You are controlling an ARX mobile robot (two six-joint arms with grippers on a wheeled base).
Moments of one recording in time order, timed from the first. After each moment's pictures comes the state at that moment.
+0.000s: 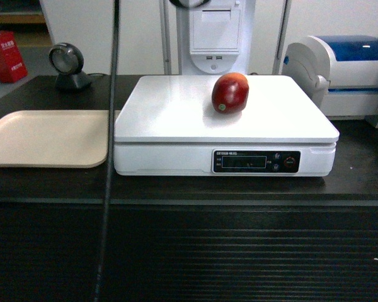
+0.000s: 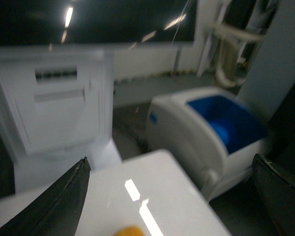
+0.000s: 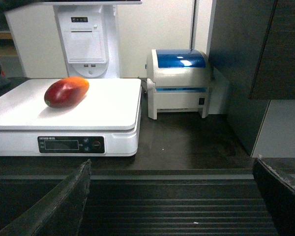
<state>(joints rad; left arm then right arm) -0.47 2.16 1.86 0.22 0.04 -0.15 0.00 0.00 0.01 0.00 0.00 -0.01</state>
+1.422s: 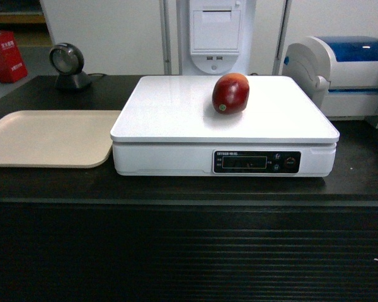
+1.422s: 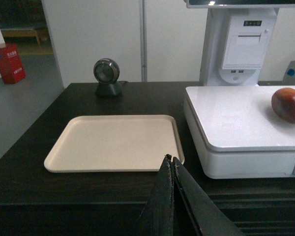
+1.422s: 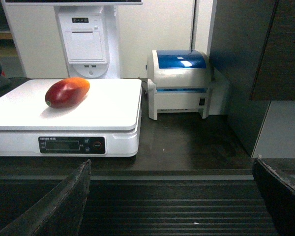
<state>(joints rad) 0.00 0.62 0.12 0.50 0.00 -0.01 0.00 0.00 0.01 0.00 0.00 -0.01</state>
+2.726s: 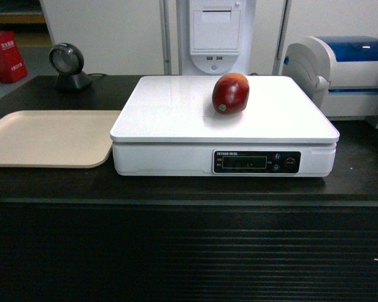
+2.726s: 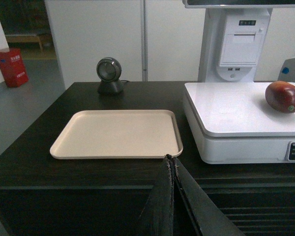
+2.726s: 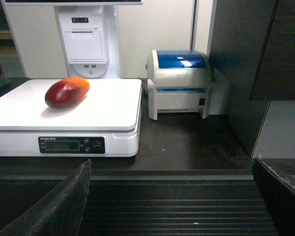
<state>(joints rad) 0.00 0.19 0.01 0.19 0.00 -0.01 0.00 0.00 0.01 0.00 0.00 -0.01</state>
